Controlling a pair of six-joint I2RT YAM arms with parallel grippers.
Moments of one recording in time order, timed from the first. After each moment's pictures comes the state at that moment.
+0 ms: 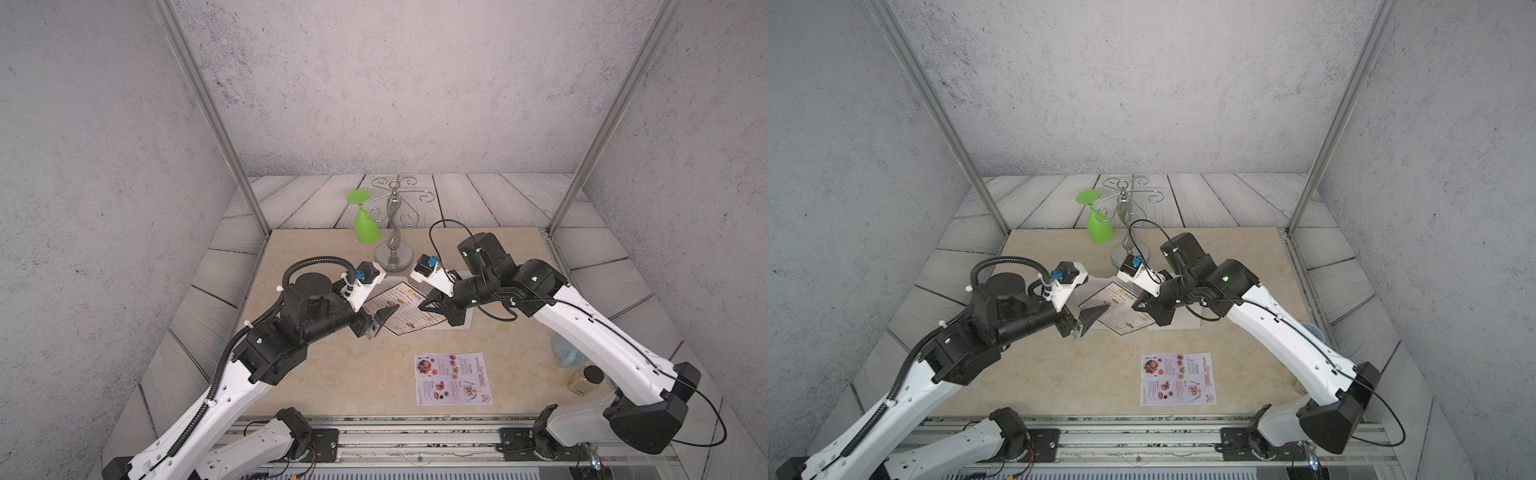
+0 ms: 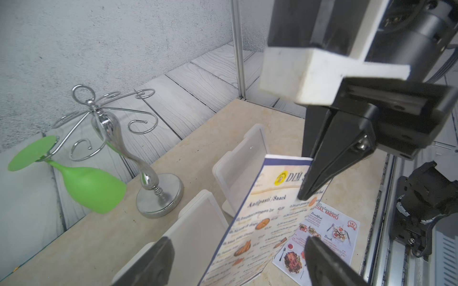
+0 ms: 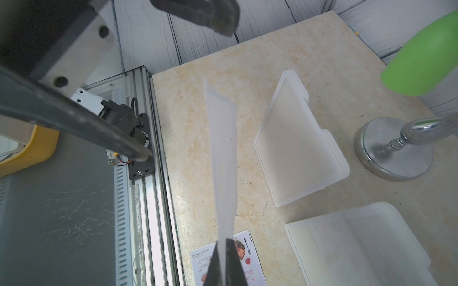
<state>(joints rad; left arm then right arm) -0.72 0.90 1.10 -0.52 0.19 0.18 0.77 1.40 1.59 -1.00 -0.49 -0.32</state>
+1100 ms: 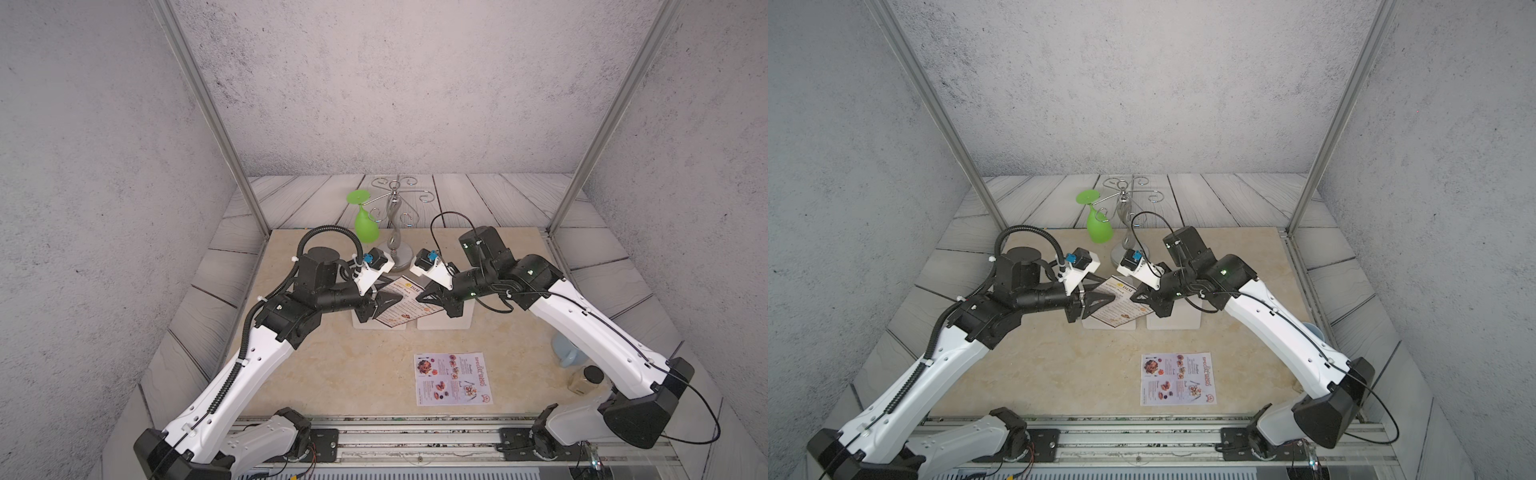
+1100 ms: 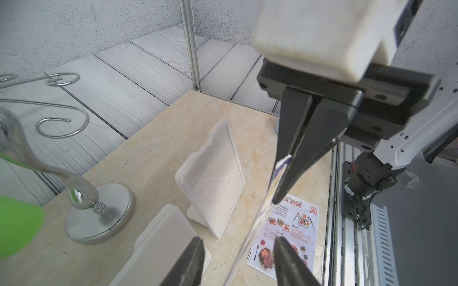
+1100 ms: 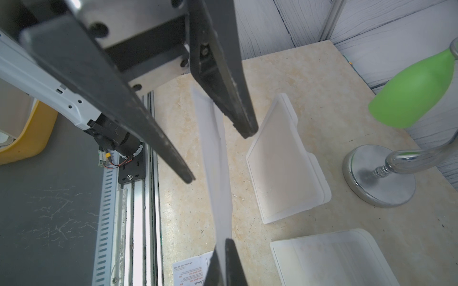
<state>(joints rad) -0.53 1.09 1.16 -0.52 0.62 0.23 0.71 1.43 1.58 -0.94 -0.54 -0.40</state>
